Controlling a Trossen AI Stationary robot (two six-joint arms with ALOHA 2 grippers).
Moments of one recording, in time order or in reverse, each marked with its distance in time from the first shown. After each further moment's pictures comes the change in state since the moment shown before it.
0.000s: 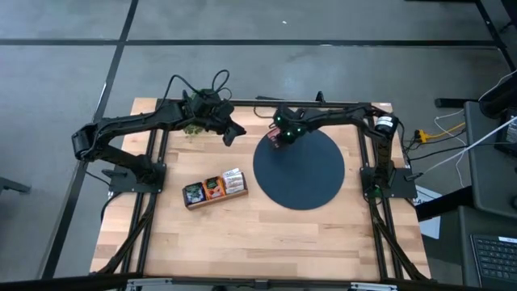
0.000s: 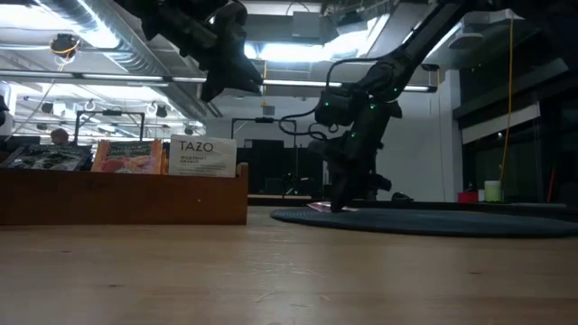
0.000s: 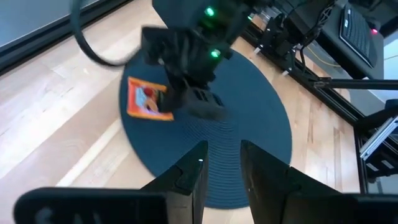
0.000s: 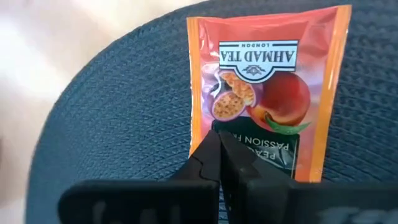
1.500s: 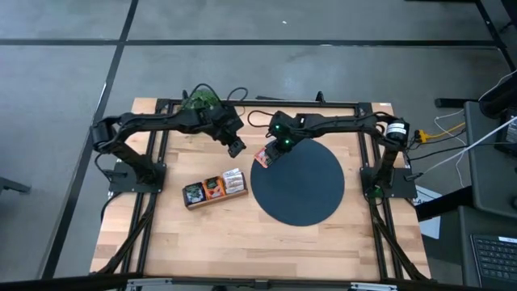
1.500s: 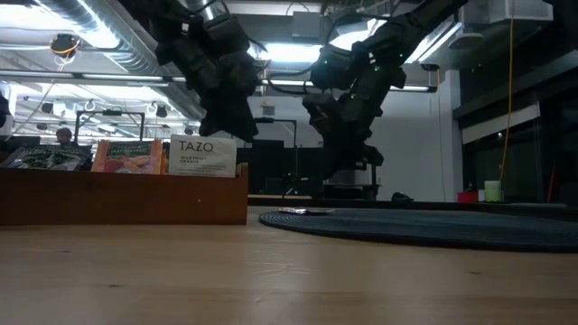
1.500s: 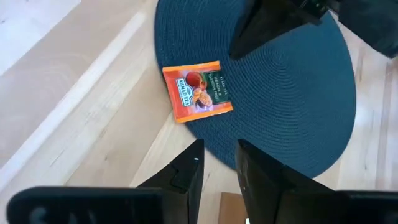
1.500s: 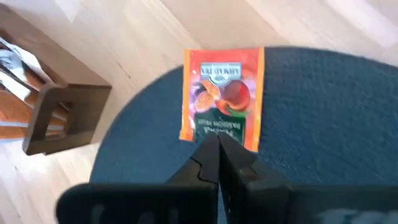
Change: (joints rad) left arm -0.036 0.197 -0.001 -0.098 -0.003 0.082; right arm 0.134 -0.136 0.025 -0.038 -0.061 0.007
